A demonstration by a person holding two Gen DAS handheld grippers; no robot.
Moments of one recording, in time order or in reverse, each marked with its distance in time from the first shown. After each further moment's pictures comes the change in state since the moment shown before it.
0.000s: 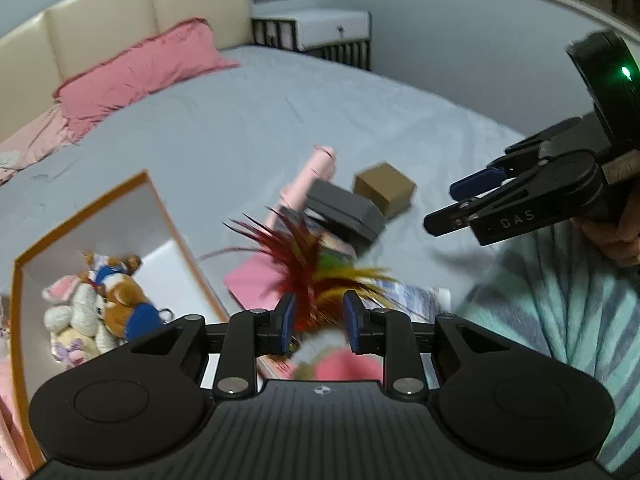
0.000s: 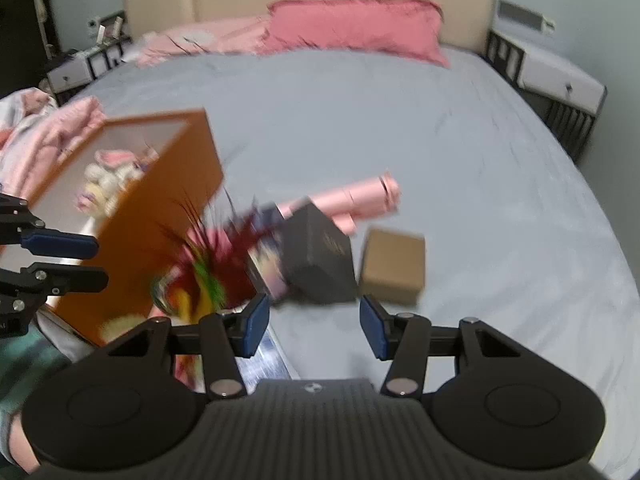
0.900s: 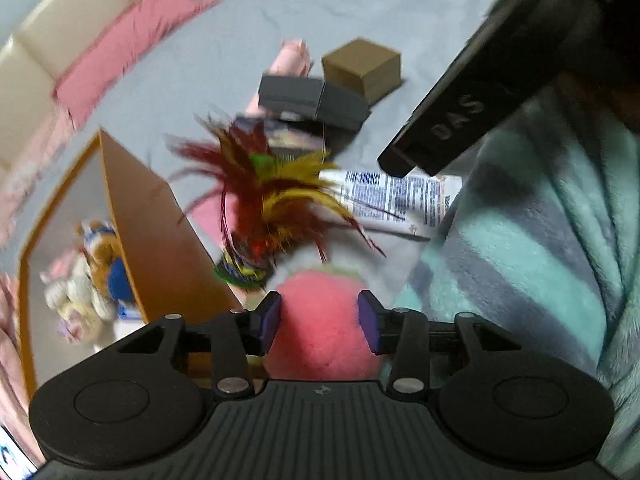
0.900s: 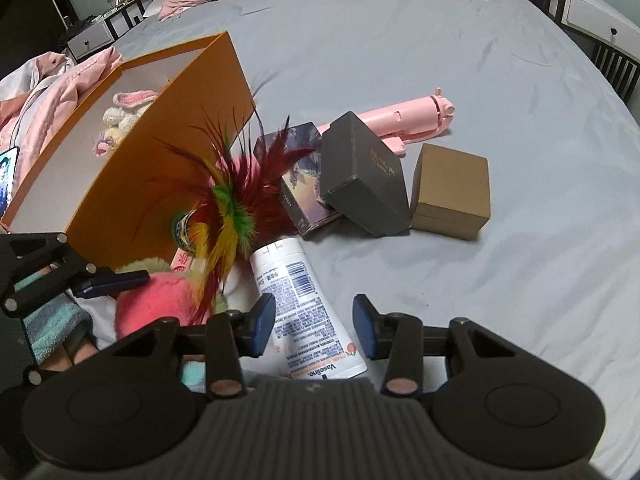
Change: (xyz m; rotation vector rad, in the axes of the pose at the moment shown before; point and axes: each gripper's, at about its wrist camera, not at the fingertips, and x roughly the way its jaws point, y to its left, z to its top) left arm 0.061 -0.070 -0.023 0.150 0.284 0.205; right arm 0.035 0.004 -0.012 -0.004 0.153 0.128
